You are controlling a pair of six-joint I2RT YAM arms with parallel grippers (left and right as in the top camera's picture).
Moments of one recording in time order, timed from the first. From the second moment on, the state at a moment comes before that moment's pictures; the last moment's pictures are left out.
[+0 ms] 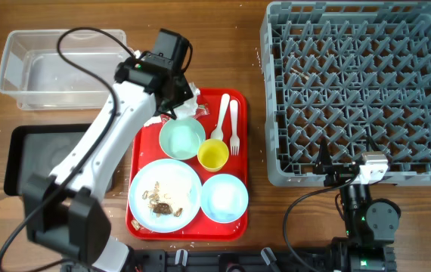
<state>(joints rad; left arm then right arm) -0.38 1.71 1.48 -0.98 -0.11 -0.78 -0.07 0.01 0.01 0.00 -0.09 0.01</state>
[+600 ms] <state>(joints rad) -0.11 1.63 1.48 -0.61 -0.53 -0.78 -0.07 0.01 0.01 0.00 -0.09 0.01</state>
